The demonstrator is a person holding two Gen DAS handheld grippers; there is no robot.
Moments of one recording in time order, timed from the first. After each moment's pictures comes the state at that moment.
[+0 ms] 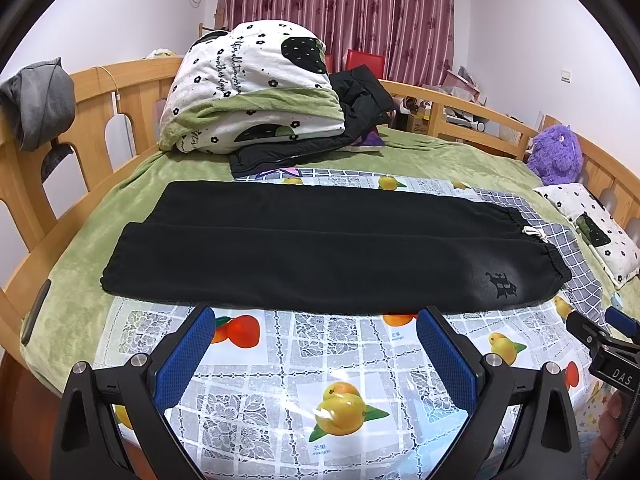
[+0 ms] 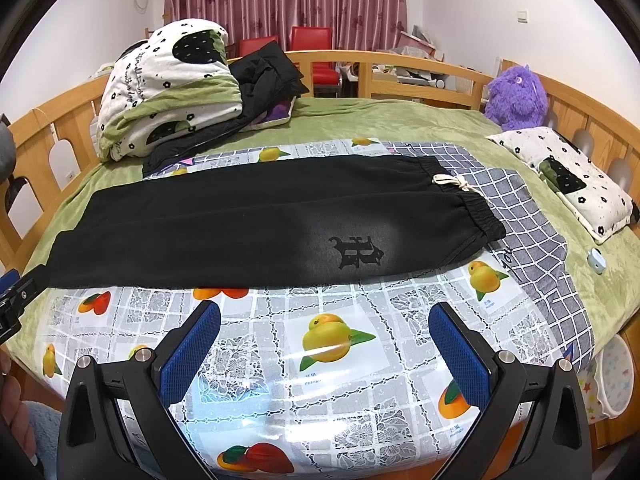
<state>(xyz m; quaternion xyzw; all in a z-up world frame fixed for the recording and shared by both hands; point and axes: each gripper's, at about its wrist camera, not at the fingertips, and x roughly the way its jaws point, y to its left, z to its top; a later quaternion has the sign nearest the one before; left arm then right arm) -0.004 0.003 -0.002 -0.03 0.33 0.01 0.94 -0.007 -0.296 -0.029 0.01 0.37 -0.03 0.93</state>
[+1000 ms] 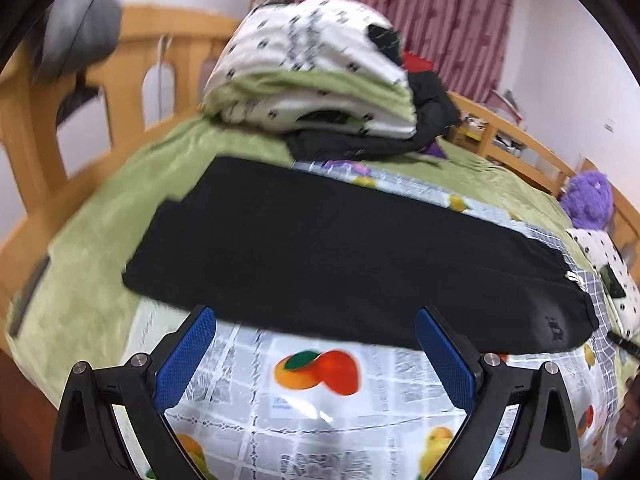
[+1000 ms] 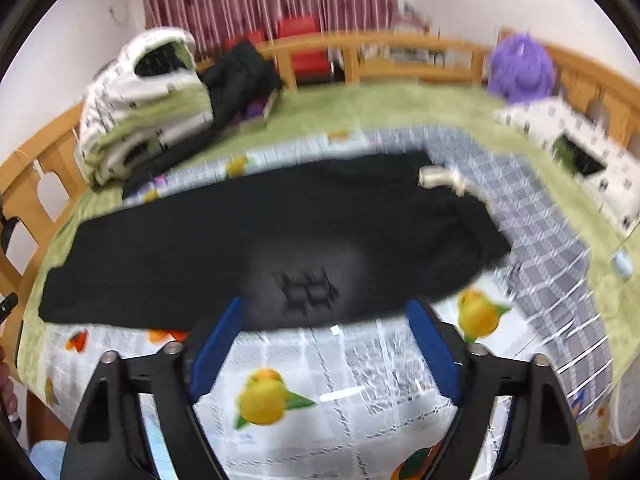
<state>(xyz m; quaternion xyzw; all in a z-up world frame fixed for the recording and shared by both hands) 0.060 0.136 -0.053 -0.12 0.35 0.05 0.93 0.088 -0.402 -0.067 0.07 0.42 0.00 0.90</state>
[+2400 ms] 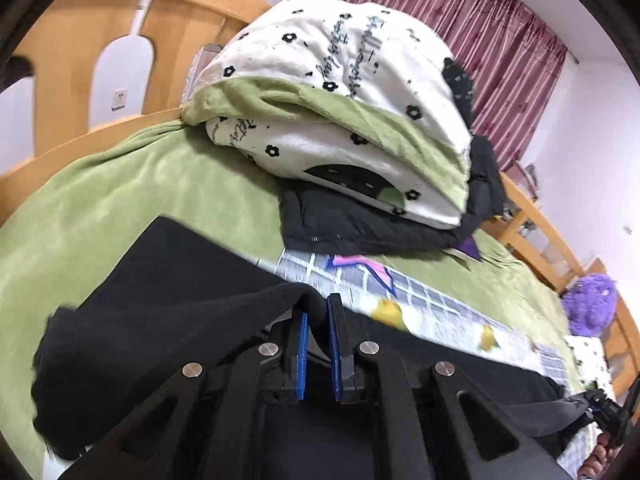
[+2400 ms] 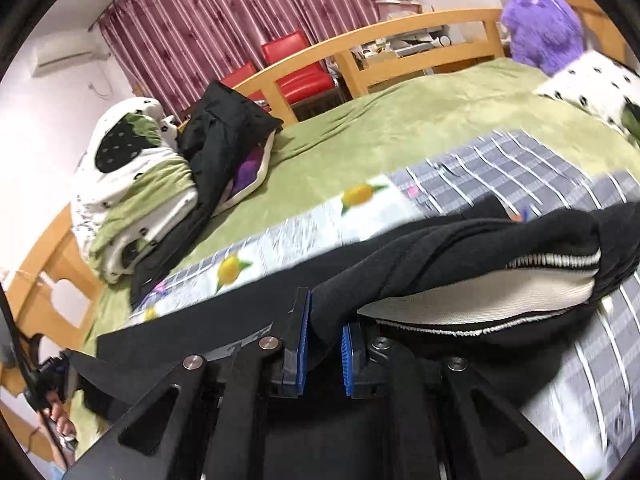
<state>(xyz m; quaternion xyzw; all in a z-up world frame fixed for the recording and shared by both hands) 0.317 0.196 -0.065 -0.23 0.30 0.07 0.92 0.339 -0.437 -0.069 0.21 0.36 0.04 0.91</state>
